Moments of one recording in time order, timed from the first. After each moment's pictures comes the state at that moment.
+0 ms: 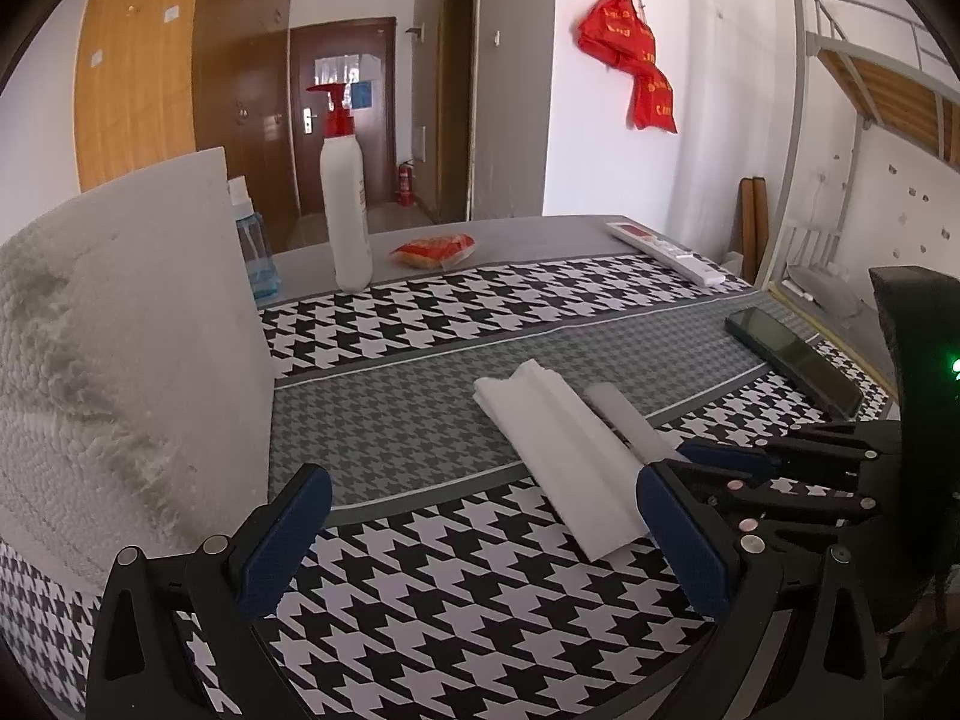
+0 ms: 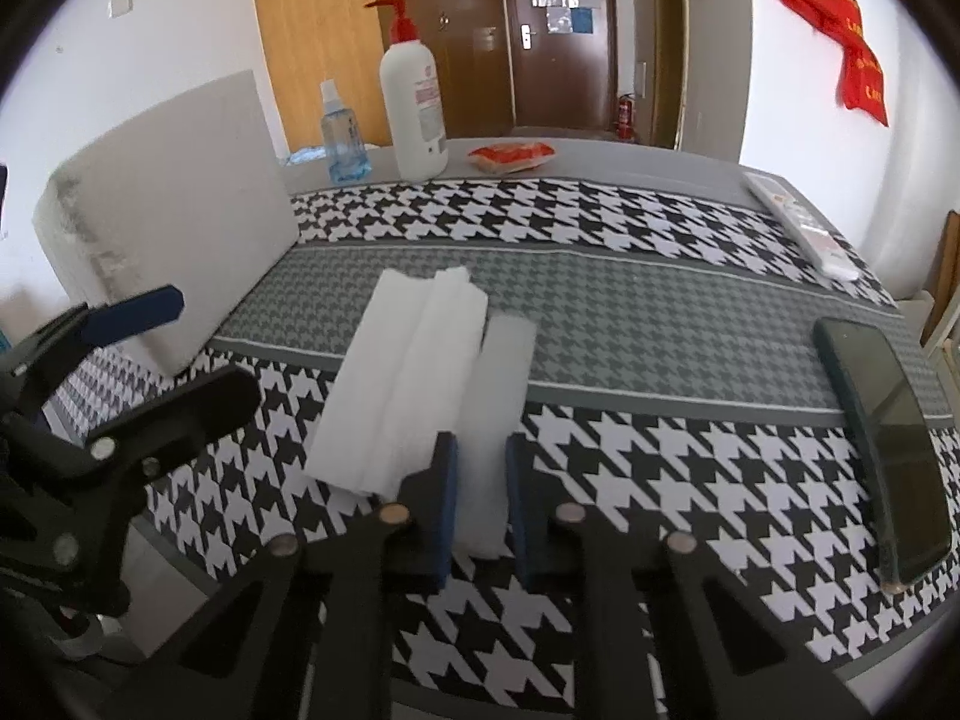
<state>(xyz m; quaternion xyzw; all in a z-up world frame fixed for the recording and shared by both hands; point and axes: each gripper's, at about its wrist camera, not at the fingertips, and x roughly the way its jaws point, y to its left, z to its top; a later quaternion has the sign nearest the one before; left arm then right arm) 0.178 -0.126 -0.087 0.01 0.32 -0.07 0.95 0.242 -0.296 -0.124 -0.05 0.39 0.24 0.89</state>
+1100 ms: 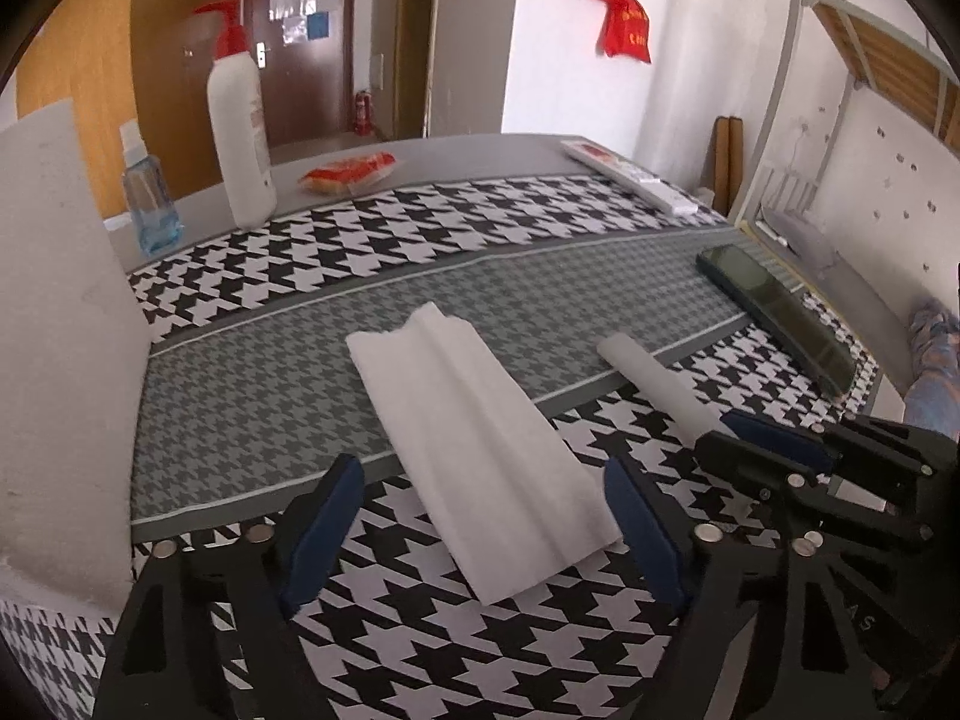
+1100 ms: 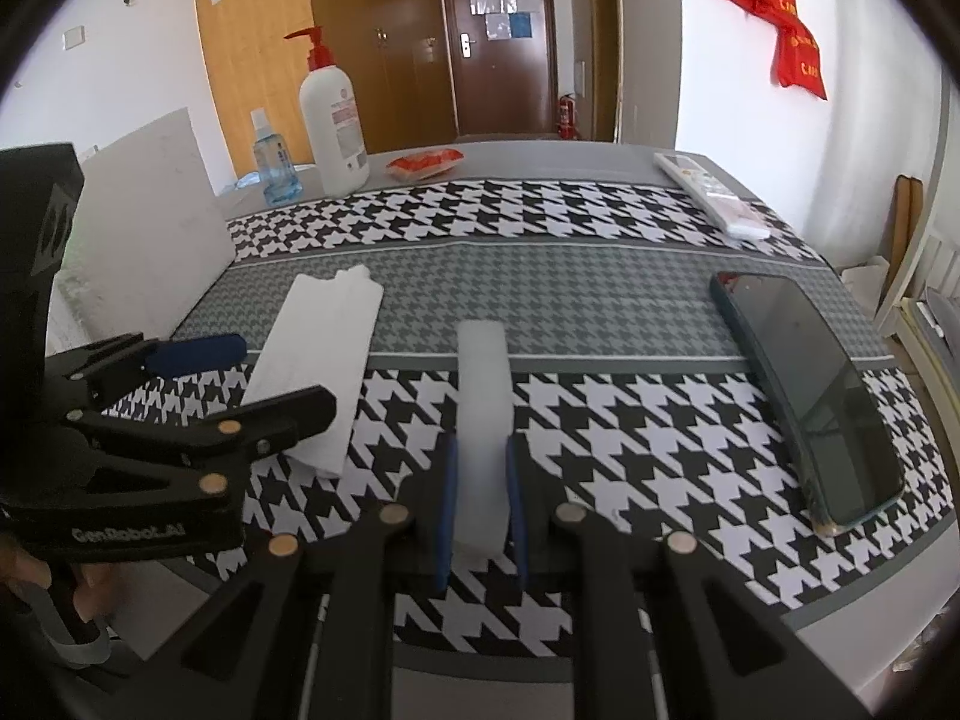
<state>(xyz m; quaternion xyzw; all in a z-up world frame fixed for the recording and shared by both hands) 0.221 -0.171 -0.114 0.01 0.41 -0.12 0.90 0.232 -0.338 -0.127 -0.03 0.39 0.18 0.90</state>
